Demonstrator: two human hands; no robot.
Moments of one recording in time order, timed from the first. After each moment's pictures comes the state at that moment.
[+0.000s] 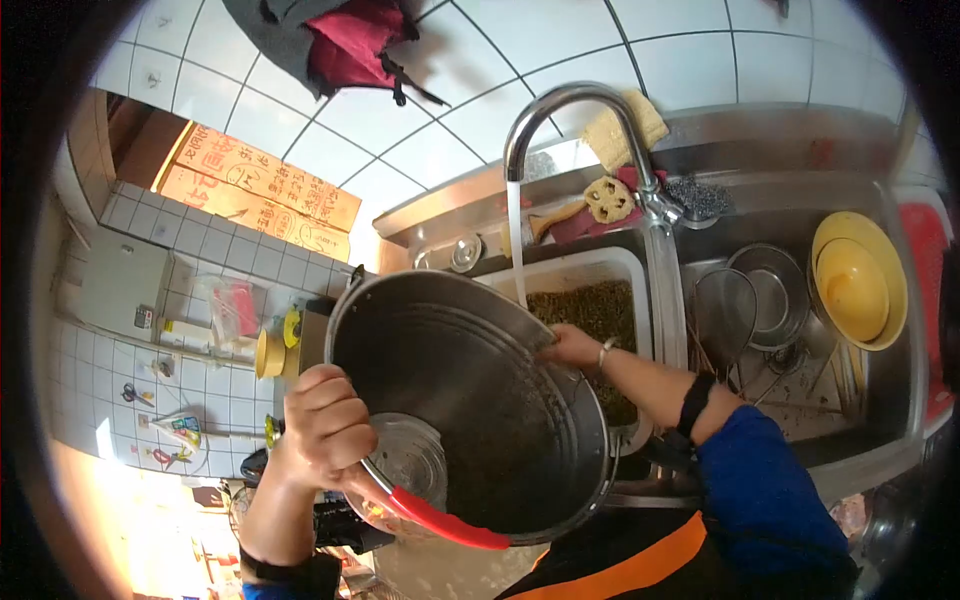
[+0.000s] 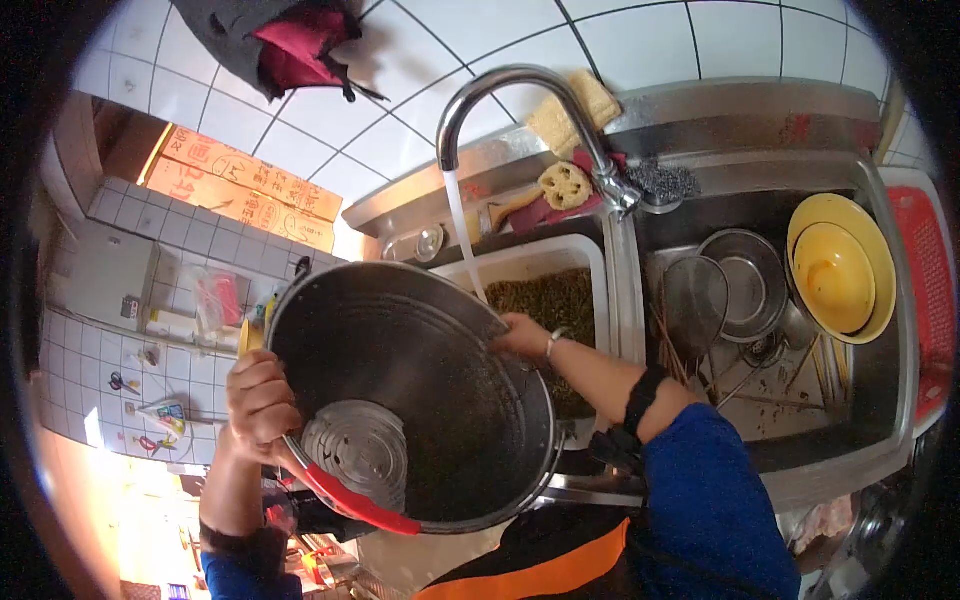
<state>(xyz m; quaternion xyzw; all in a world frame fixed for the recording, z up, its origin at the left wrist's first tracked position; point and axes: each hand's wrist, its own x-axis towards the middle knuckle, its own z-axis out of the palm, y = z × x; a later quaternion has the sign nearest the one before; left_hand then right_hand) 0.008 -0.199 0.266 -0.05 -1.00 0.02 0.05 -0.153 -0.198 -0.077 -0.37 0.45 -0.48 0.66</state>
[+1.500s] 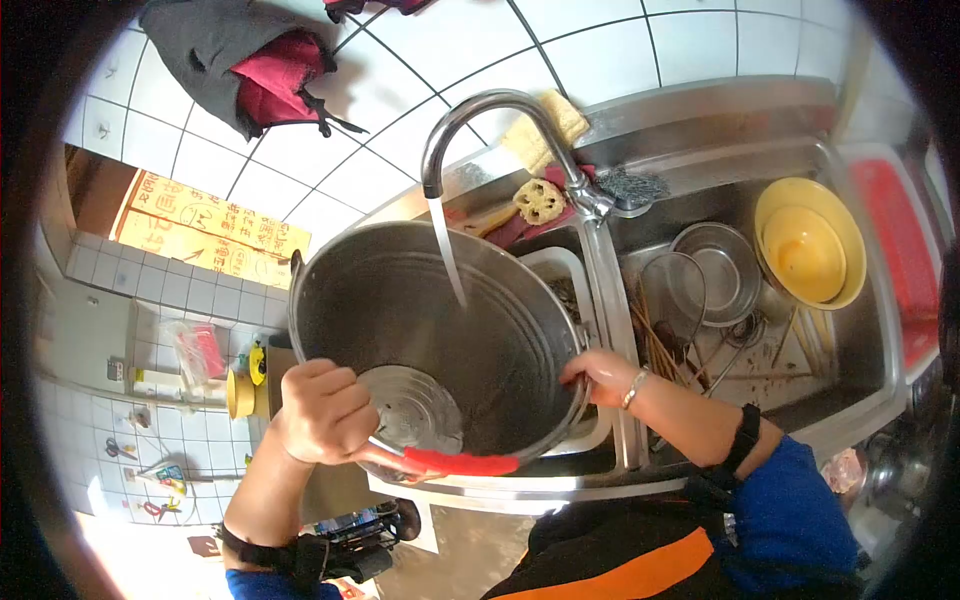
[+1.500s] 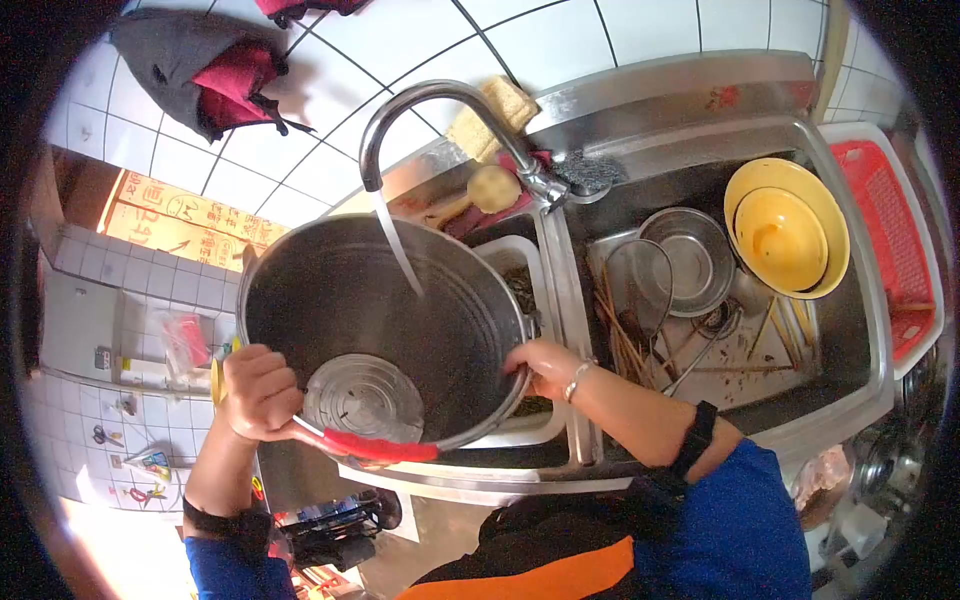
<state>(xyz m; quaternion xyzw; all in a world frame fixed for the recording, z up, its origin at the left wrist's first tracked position) -0.040 -0.210 0.236 -0.17 -0.98 0.11 0.02 -0.200 -0.086 -0.036 0.06 0.32 -0.55 0.77</state>
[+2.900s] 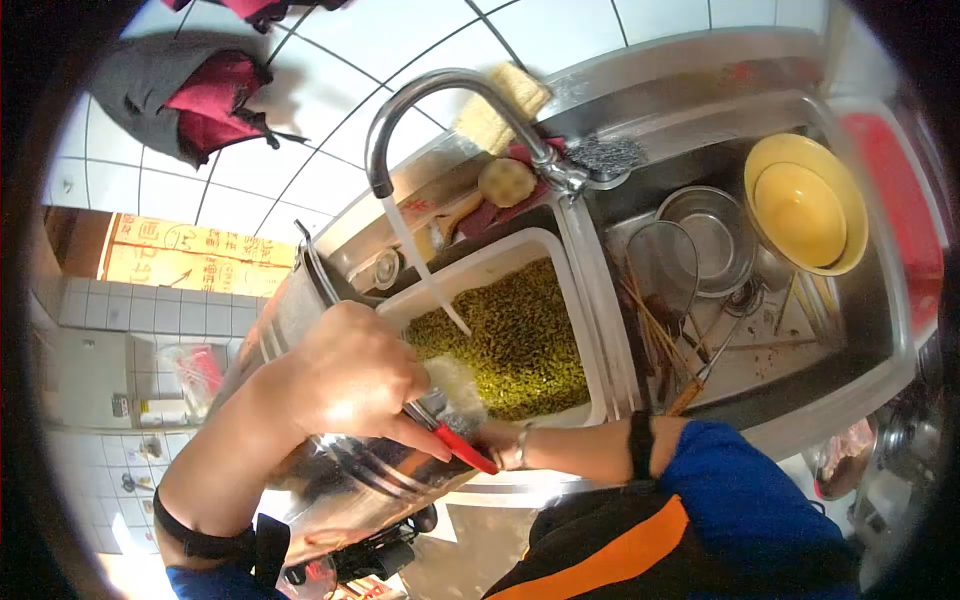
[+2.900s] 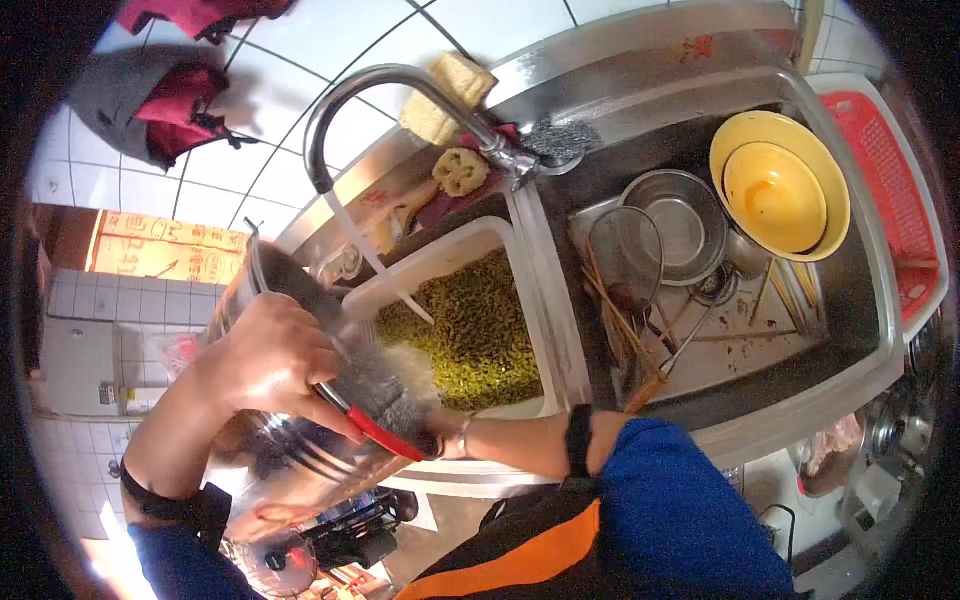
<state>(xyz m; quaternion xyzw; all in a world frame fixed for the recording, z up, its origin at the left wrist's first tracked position) -0.130 -0.202 0.228 -0.20 -0.96 0.02 -0.20 -0.048 -0.129 -0.046 0.22 0.07 -0.41 0.88</state>
